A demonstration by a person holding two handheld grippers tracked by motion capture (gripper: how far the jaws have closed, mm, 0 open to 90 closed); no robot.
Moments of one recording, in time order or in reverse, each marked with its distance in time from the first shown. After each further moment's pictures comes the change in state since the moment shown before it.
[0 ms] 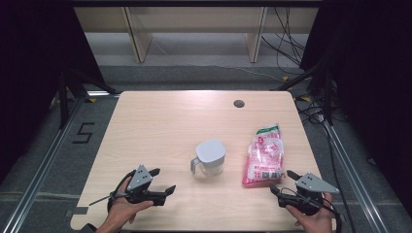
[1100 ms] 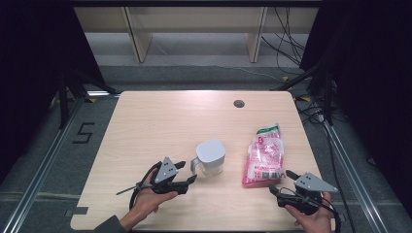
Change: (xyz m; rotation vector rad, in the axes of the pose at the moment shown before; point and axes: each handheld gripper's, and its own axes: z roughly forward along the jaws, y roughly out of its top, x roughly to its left) left arm -0.028 0.032 0.056 -0.043 -0.024 0.093; right arm 0.000 0.000 0.002 0.013 0.007 0.003
